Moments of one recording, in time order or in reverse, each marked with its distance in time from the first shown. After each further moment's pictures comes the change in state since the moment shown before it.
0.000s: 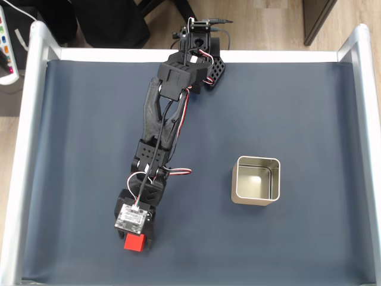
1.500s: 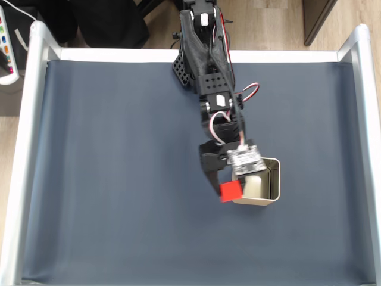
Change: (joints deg) arm -34.6 60.8 35.0 29.3 4.3
